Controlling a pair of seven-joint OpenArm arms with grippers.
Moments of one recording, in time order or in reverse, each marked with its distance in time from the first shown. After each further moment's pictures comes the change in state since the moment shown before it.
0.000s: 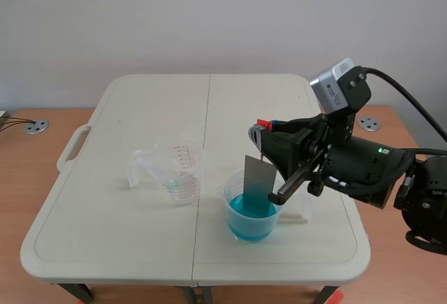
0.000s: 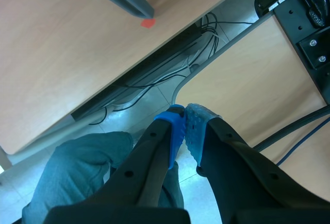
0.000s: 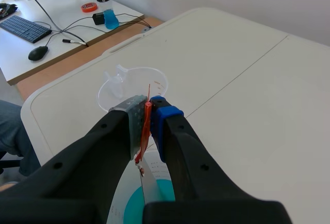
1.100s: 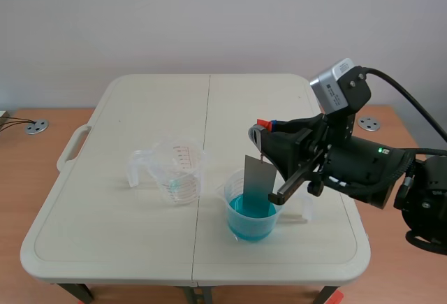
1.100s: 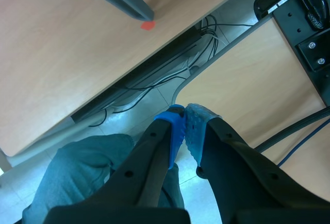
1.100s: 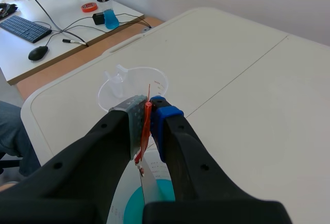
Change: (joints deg) left arm 0.0 0.0 0.0 0.0 0.0 0.0 -0.5; right arm 0.0 0.0 0.0 0.0 0.0 0.0 0.0
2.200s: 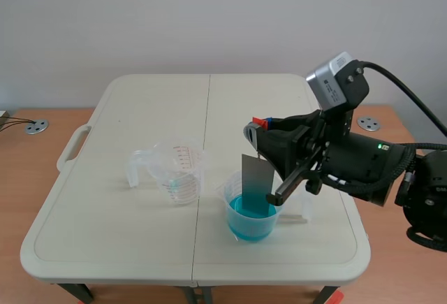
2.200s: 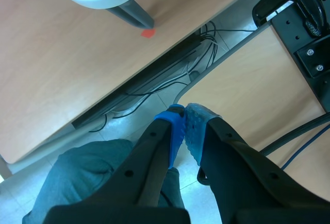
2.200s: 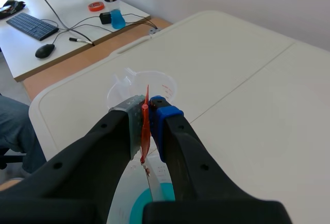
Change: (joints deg) left arm -1.3 0.0 0.0 0.0 0.0 -1.0 -0.2; right arm -0.7 0.4 0.0 3.6 0.7 1.0 -1.5
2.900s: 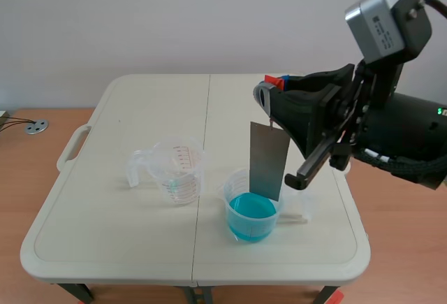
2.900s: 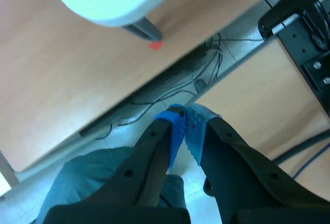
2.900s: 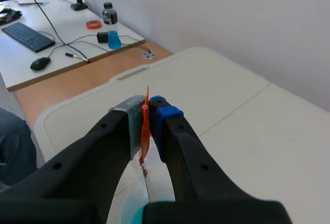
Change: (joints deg) left arm -3.2 0.0 0.0 0.0 0.0 -0.5 0.2; right arm -8.9 0.5 9.5 18.9 1.0 0.5 -6.3
